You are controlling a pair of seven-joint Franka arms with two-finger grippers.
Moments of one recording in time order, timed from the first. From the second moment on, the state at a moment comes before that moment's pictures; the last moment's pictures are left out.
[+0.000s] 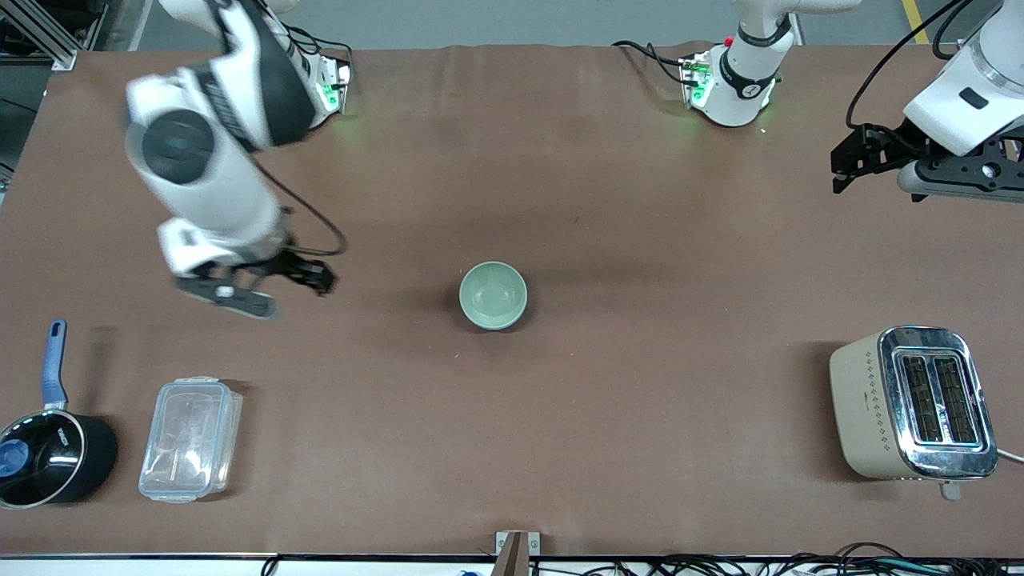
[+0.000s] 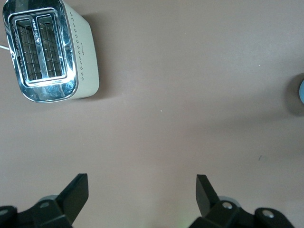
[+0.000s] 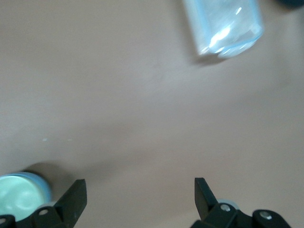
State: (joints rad) left arm -0.11 -0.06 -0.07 -1.59 0.04 1.54 0.01; right arm 0.10 0.17 0.22 -1.63 -0.17 1.77 0.62
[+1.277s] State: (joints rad) left arm -0.11 -0.04 -0.07 -1.58 0.00 1.53 -0.04; right arm 0.09 0.03 -0.18 -1.44 -0.03 1.49 0.02
